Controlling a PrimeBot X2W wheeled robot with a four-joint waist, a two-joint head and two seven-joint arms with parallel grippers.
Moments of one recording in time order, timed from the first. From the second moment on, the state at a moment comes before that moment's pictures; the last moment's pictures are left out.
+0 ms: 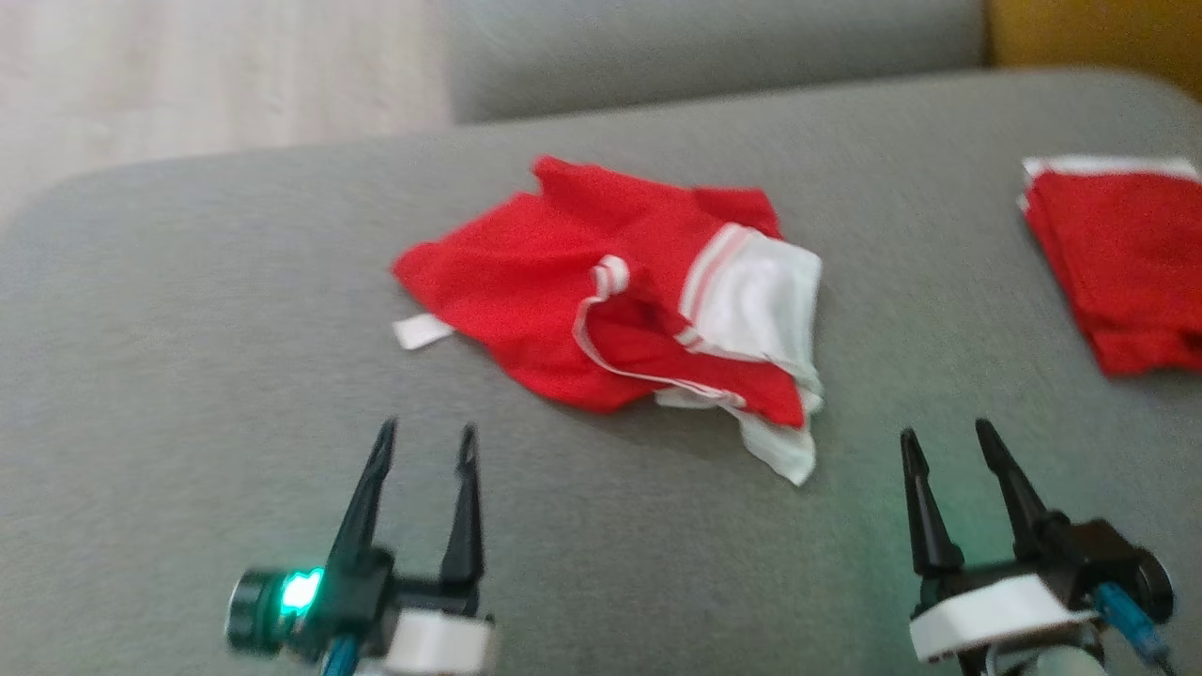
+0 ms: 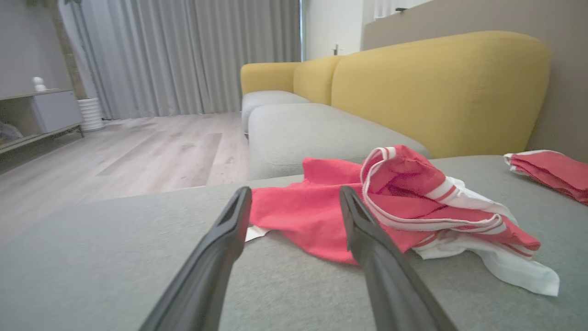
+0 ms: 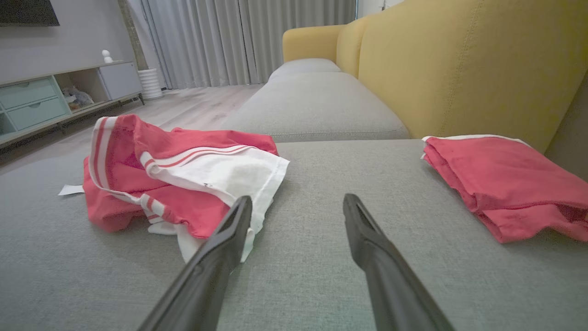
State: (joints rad) left arm 0.00 0.07 -0.35 0.14 -0.12 0.17 -0.26; right arm 0.07 -0.05 0.03 0.21 0.06 0.13 -0.26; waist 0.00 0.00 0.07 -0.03
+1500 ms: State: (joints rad) left arm 0.18 0.06 -0.27 0.05 -0.07 0.17 -0.26; right arm 0.16 -0.04 0.05 0.15 0.05 0.13 -0.26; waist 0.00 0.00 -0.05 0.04
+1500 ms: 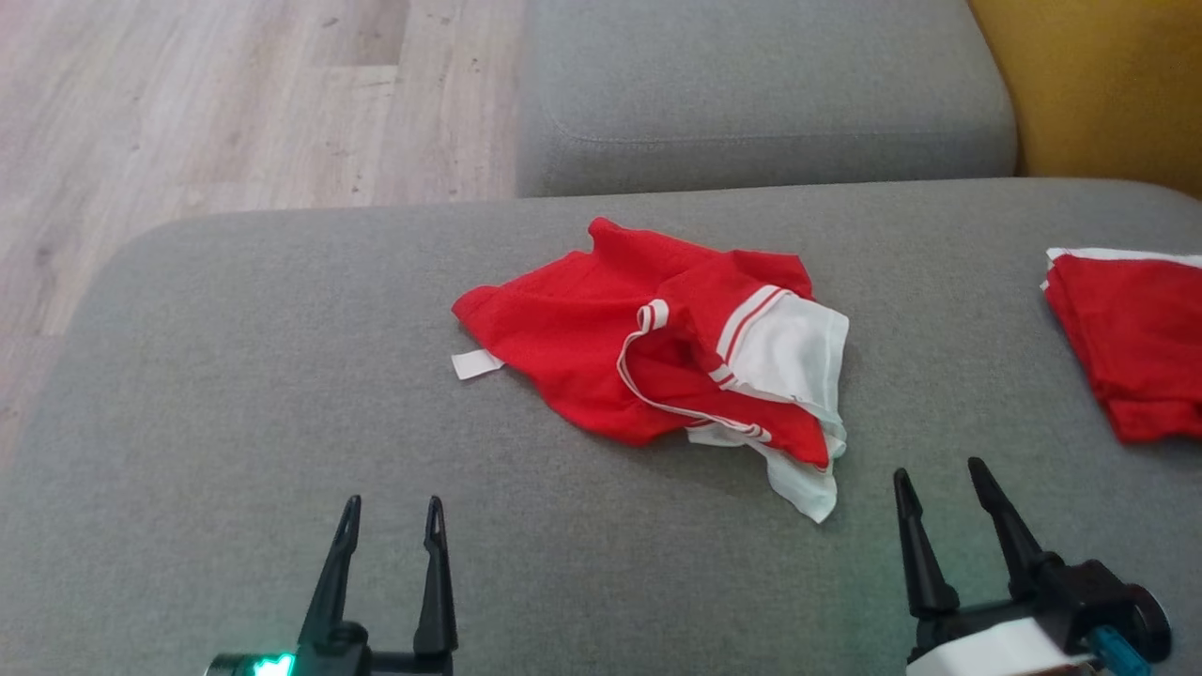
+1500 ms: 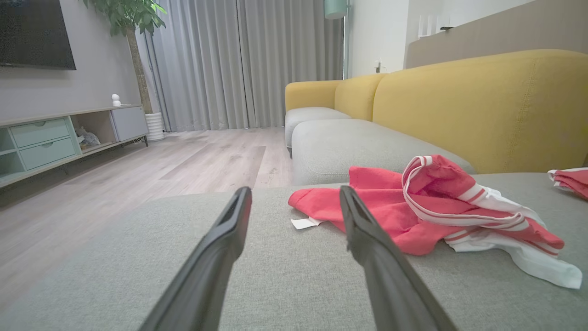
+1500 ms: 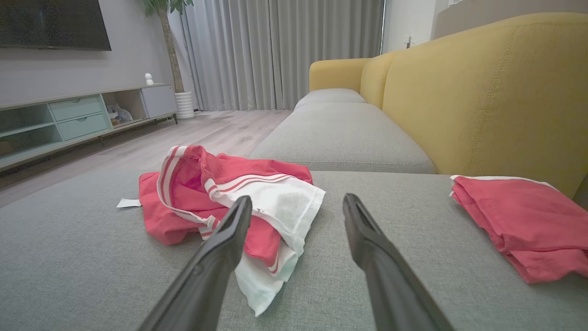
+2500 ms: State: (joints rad) left arm -0.49 0.08 -0.37 0.63 0.03 0.03 -0.26; right arm 0.02 -0.04 0.12 0.13 0.03 0.13 -0.26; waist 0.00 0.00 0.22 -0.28
